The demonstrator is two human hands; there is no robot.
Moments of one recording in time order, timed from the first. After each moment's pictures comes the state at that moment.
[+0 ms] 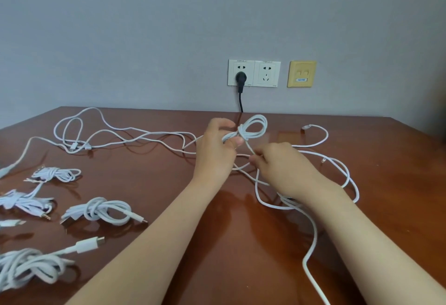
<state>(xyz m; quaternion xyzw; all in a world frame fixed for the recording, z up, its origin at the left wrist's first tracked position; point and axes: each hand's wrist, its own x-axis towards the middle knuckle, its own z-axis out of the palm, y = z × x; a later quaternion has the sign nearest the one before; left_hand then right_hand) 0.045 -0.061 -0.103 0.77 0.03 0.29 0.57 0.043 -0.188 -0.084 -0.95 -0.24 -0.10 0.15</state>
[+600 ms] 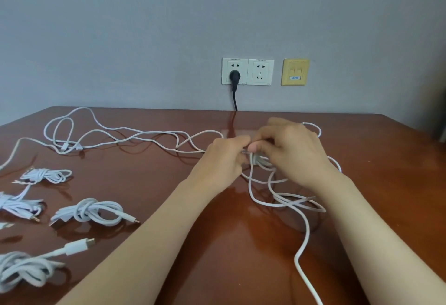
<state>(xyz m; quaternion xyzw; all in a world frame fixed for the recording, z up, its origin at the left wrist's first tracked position) 0.036 -0.064 -0.104 0.92 -0.13 0.21 0.30 0.043 -0.208 -0.068 -0.90 -0.29 -0.24 0.22</state>
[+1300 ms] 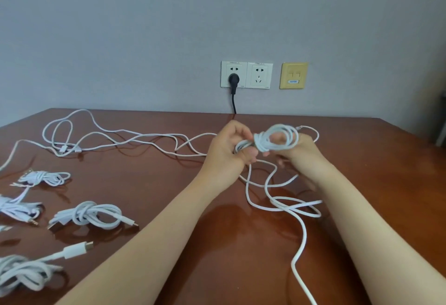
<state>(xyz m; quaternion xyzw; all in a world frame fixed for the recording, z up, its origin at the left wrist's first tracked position) 0.036 -0.075 -0.104 0.72 -0.17 0.17 0.65 0.067 -0.222 -0.086 -0.73 -0.17 -0.01 0.66</state>
